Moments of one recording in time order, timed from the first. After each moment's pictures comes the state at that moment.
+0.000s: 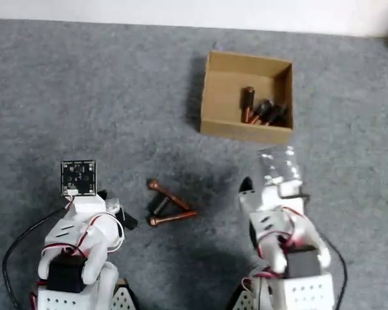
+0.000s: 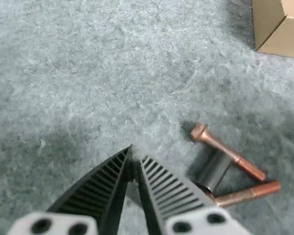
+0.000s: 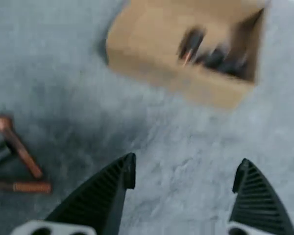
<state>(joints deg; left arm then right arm) -0.6 -104.1 81.5 74.1 12.4 -11.5 -83.4 72.6 59.3 10.9</state>
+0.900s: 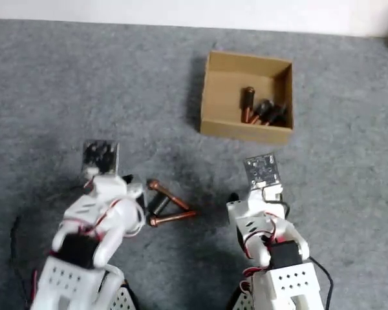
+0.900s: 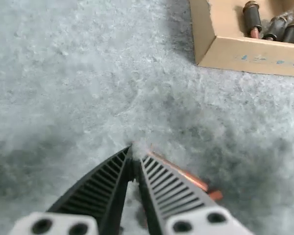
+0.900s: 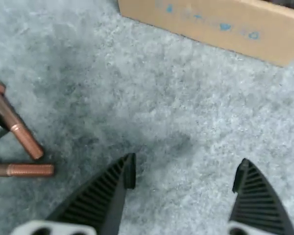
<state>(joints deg) 12.7 -77.3 72.7 56.2 21.2 -15.4 -82.6 88.2 47.5 4.7</state>
